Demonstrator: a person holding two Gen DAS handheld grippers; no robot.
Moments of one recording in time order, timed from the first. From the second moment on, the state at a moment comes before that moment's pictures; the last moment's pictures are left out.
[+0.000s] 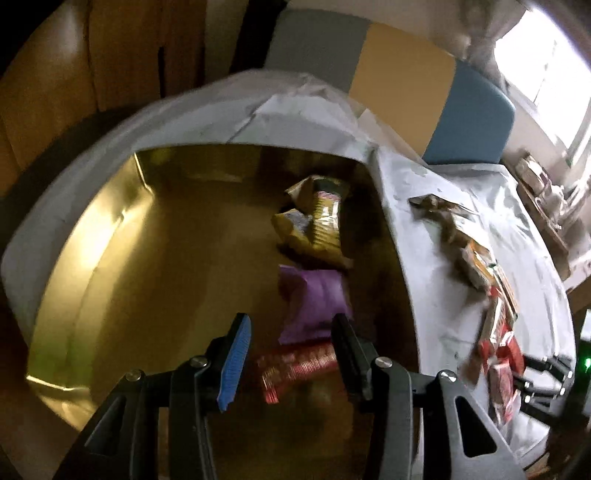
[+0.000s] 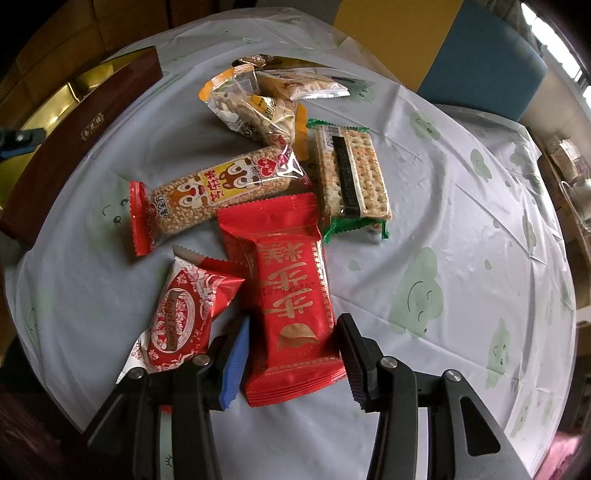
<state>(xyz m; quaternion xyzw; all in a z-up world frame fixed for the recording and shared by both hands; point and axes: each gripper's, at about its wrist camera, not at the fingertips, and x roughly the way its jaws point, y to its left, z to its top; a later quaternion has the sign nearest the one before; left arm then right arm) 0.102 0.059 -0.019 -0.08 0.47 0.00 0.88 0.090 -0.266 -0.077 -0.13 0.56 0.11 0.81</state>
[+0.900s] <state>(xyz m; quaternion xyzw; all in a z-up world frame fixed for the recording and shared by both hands) 0.043 0.051 -0.001 -0.02 0.41 0.01 0.91 0.088 -0.278 -0.076 -0.09 0.59 0.10 0.80</state>
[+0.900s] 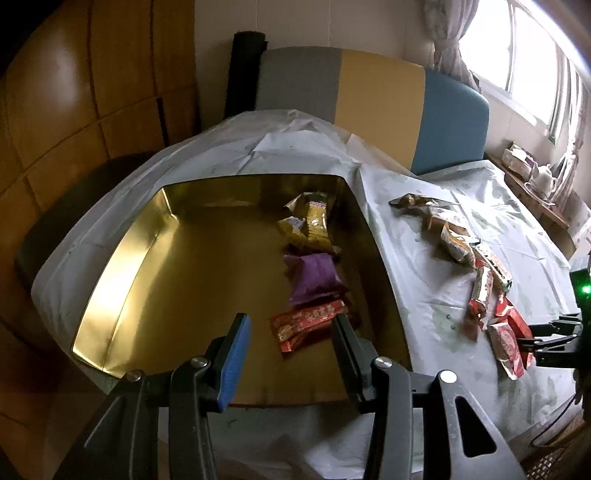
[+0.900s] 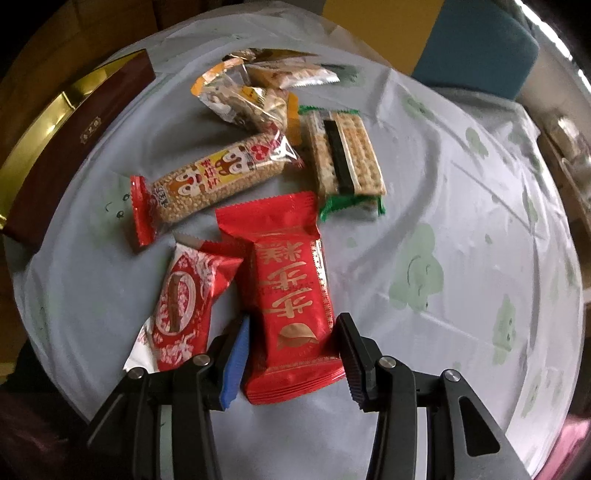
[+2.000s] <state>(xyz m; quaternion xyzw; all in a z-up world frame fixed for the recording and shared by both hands) 0.037 0.078 -0.008 -0.05 0.42 0.03 0.91 0.079 -0.275 -0.034 0.02 0.54 0.13 0.83</state>
